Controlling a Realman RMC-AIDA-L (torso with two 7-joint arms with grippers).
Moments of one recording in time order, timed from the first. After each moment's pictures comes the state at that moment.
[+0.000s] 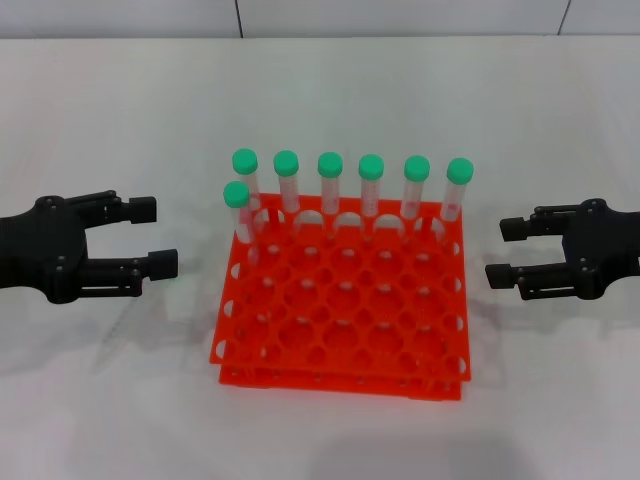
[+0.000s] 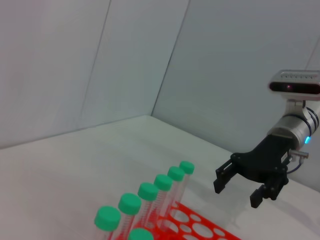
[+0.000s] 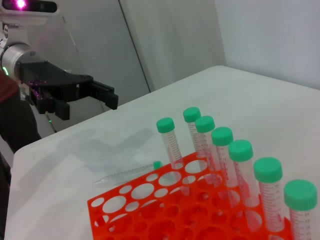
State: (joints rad) left arm -0.38 -2.00 0.61 0.85 1.98 1.89 -1.55; right arm 0.38 1.97 -1.13 -0.97 -1.79 -1.53 1.66
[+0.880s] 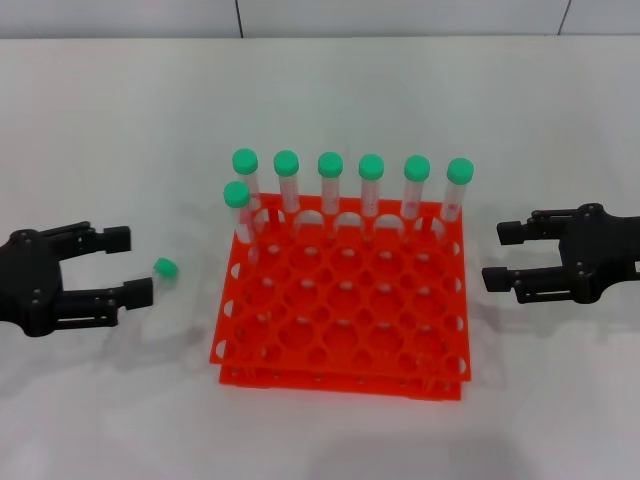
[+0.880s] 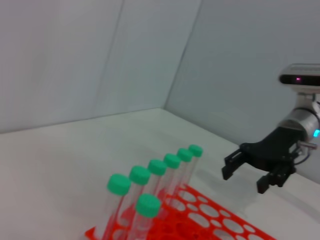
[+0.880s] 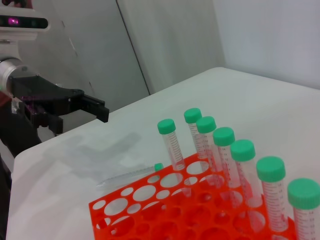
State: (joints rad) left arm -0.32 -1.99 0.60 0.85 1.99 1.89 -1.52; right arm 0.37 1.99 -1.13 -0.97 -1.79 -1.53 1.66
